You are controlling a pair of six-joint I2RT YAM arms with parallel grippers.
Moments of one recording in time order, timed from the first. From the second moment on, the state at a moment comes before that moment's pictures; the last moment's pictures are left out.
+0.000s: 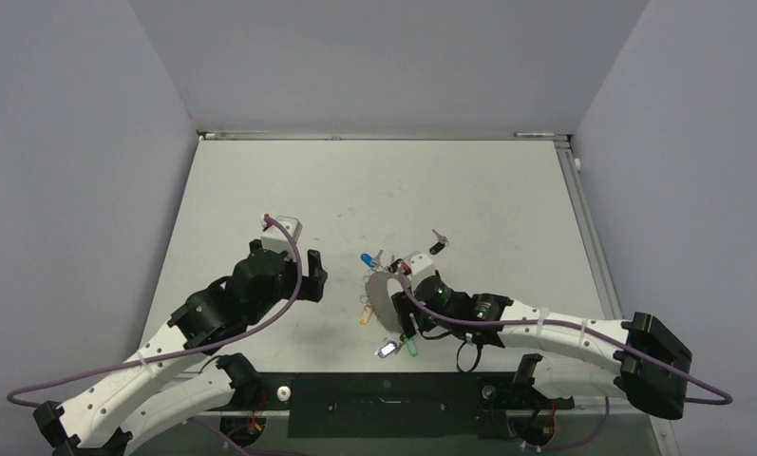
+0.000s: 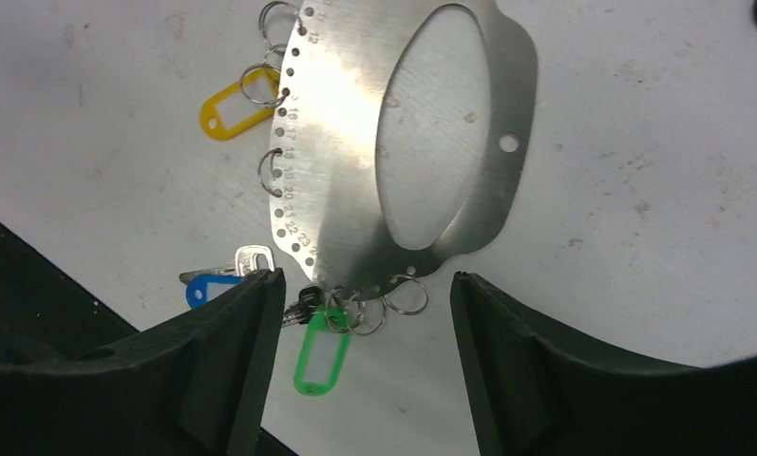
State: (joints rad) left arm -0.84 0.71 0.80 -0.65 -0.39 -0.44; right arm 1.05 1.13 0.58 -0.27 0.21 0.41
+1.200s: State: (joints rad) left arm -0.81 0.62 0.78 -0.65 -0.38 -0.43; right arm 1.39 1.74 0.90 -0.34 0.77 0.33
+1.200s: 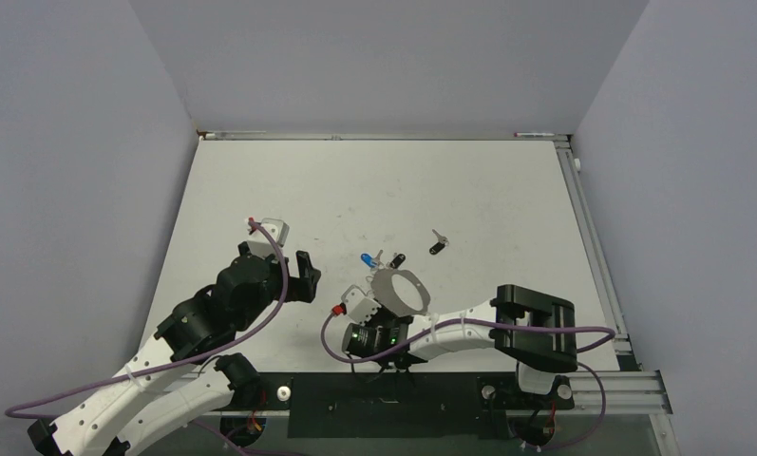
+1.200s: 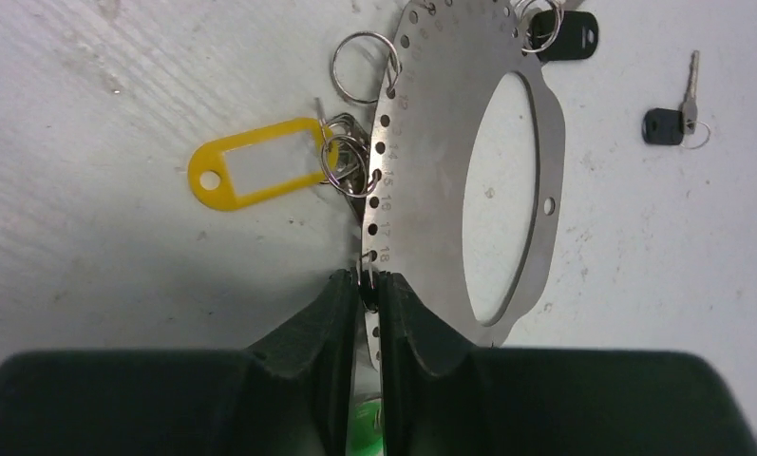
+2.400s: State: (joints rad) left arm -0.61 1.41 0.25 1.17 0.08 -1.04; right arm 0.95 0.94 0.52 -0.02 0.17 0.25
